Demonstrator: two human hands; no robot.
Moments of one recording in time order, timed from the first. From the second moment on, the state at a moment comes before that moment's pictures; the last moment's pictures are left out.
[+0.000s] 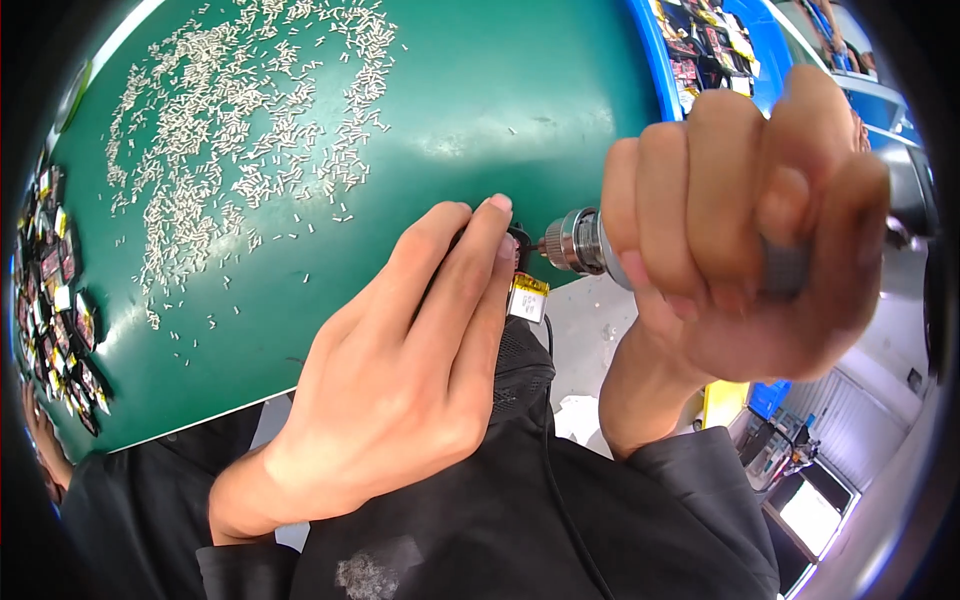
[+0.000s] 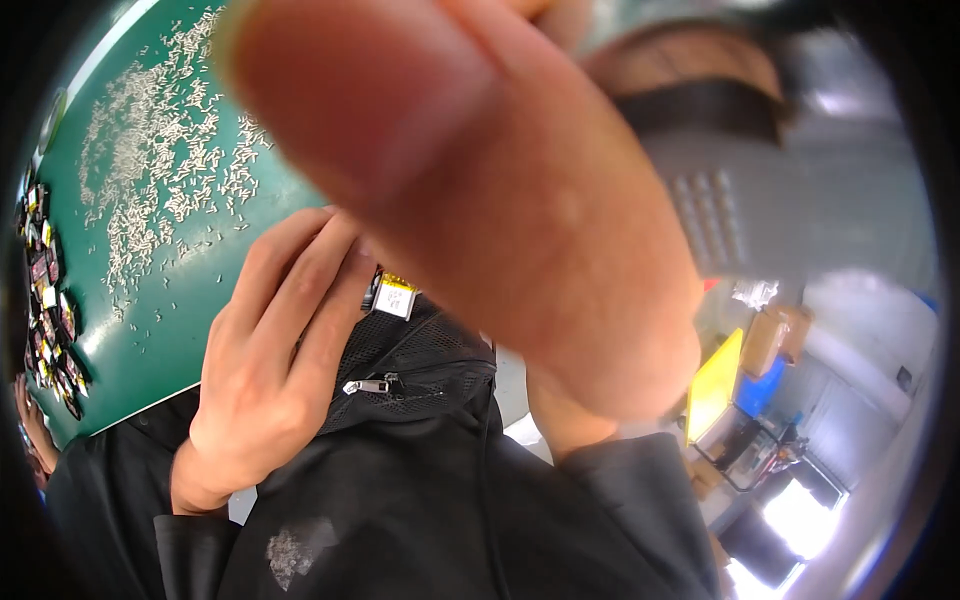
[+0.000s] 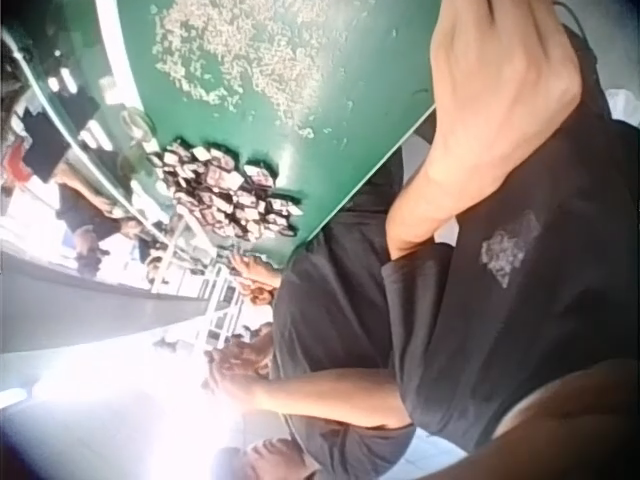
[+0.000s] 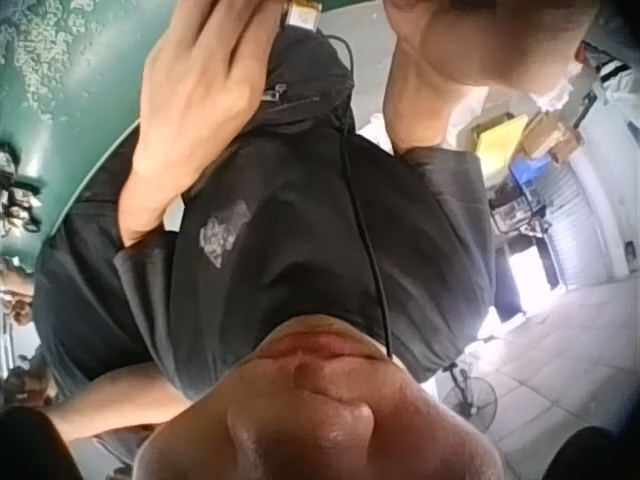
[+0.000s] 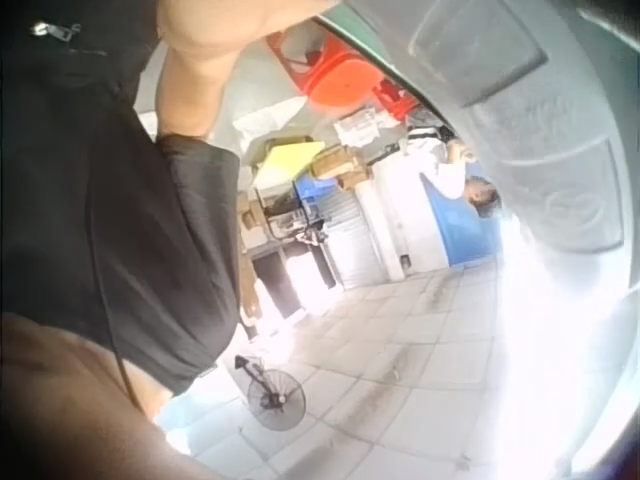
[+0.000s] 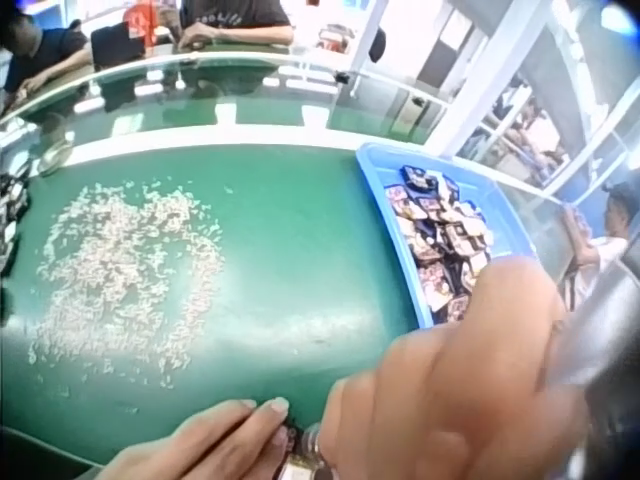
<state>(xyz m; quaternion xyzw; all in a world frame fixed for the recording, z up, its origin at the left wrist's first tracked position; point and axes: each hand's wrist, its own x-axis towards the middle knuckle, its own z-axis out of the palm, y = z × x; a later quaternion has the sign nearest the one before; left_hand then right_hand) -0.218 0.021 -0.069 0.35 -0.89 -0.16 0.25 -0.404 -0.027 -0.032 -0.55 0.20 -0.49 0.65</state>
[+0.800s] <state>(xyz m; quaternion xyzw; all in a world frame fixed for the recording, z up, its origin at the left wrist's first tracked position) -0.022 0.050 -0.025 0.71 -0.64 0.16 0.25 -0.399 -0.009 -0.056 -0.30 0.08 -0.71 0.63</state>
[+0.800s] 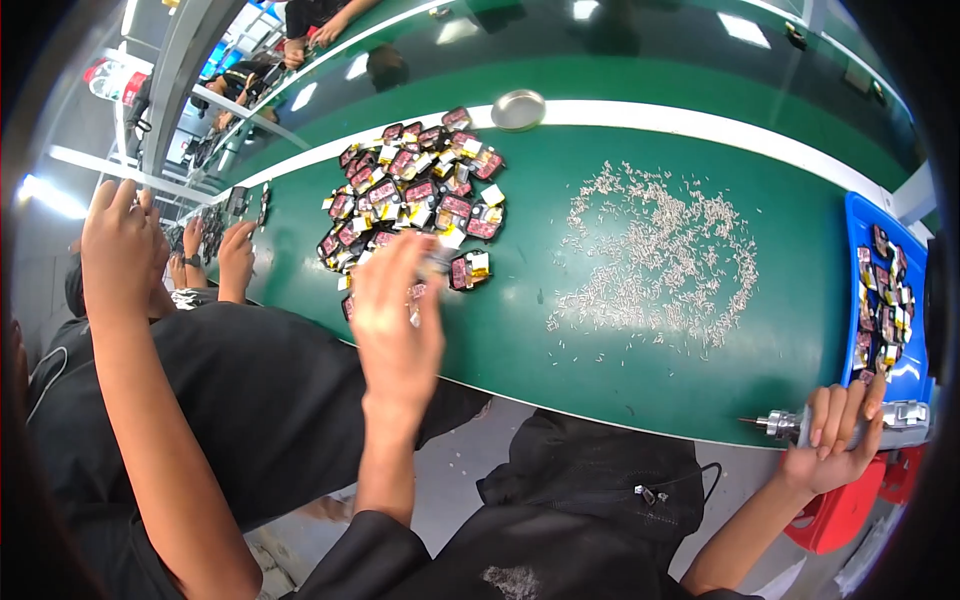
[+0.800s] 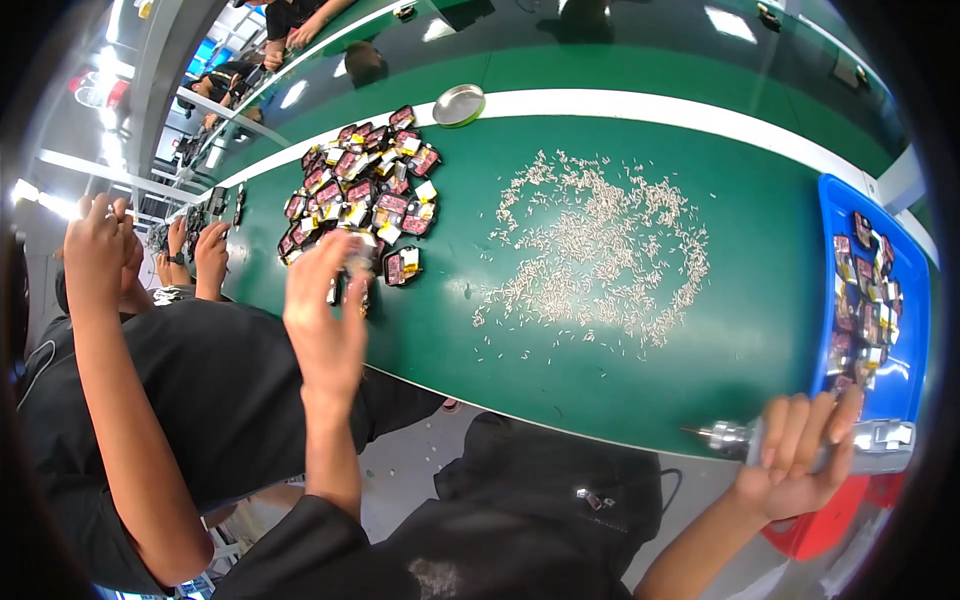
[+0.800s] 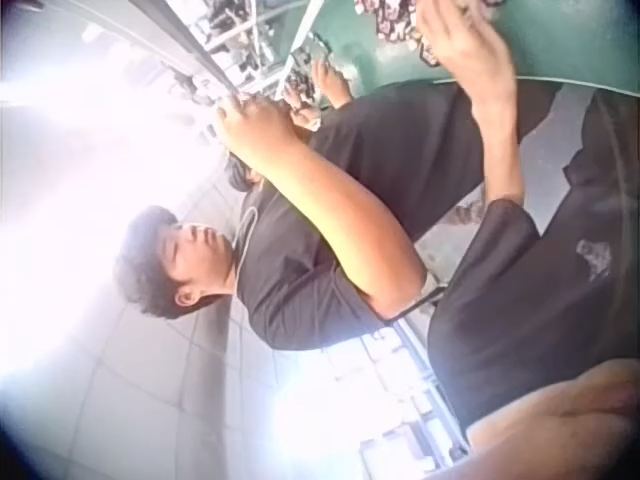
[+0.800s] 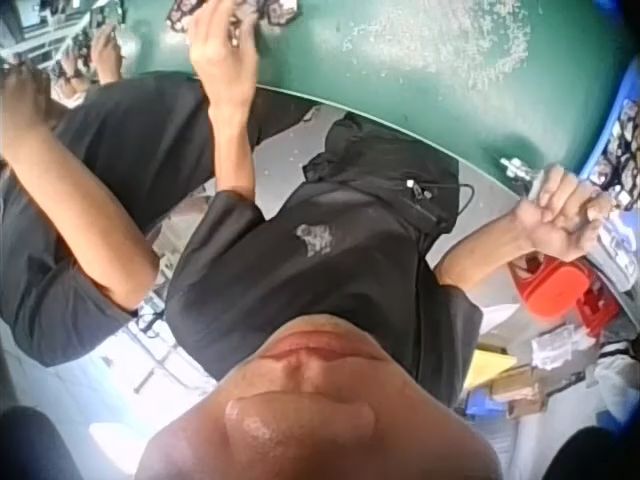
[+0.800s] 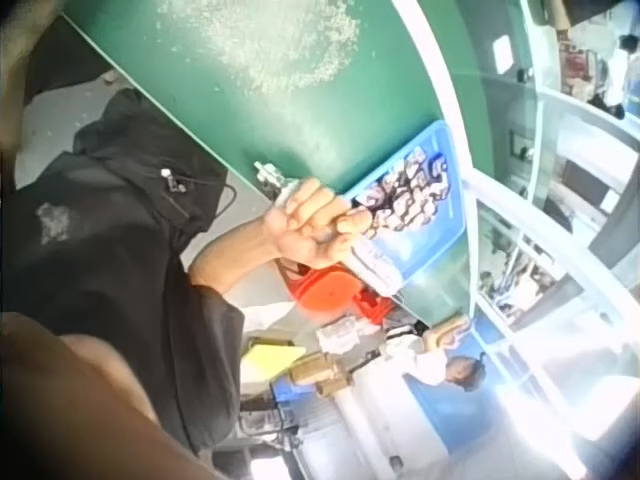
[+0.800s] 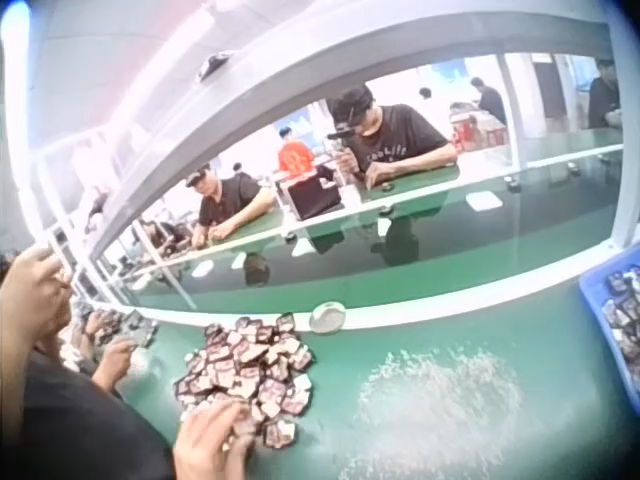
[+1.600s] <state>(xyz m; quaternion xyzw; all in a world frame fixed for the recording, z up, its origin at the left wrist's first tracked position) -0.049 -0.035 -0.062 0.62 -0.75 0.09 0.22 -0.381 0.008 -0.082 -0.21 0.11 -0.69 0.68</state>
